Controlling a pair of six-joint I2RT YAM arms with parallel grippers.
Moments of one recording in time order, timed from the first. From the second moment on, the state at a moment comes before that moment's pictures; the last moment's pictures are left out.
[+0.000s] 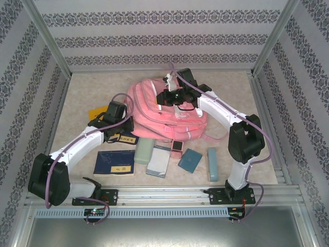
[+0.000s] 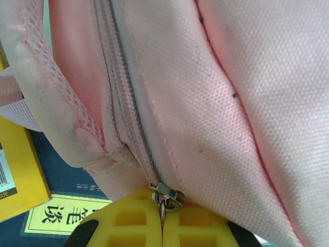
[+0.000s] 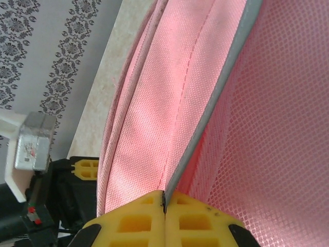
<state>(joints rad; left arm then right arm) -0.36 1.32 0.88 -0.46 0.06 -0.49 0.49 1.85 1.56 -0.48 -0.64 0.45</state>
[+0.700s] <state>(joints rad) -0.50 1.34 0.86 -0.38 0.25 -0.64 0.51 2.00 1.87 -0.74 -0.19 0.36</state>
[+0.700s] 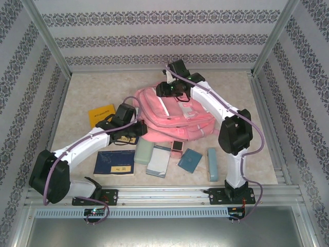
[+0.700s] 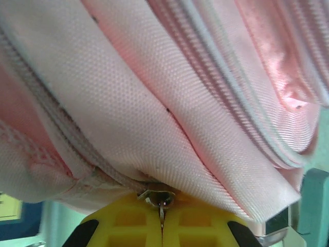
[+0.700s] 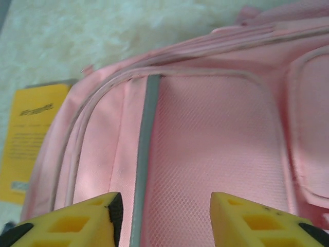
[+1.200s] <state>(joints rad) -0.62 1.56 1.03 -0.29 0.26 -0.71 0.53 1.33 1.29 -0.66 0.04 0.83</state>
